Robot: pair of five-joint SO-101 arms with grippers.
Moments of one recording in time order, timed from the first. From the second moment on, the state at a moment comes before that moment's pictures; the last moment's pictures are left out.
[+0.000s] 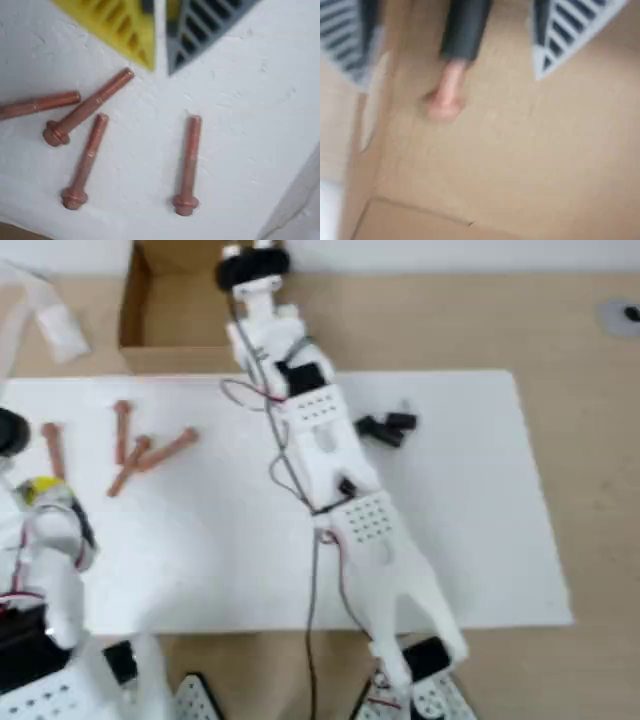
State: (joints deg) left arm -27.6 -70.7 36.4 75.9 -10.8; right arm -27.7 80.7 -90.1 42.9 -10.2
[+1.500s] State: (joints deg) left arm -32.1 38.7 -36.1 83.8 -16.0; right arm -27.7 60.5 -92.3 80.1 -10.2
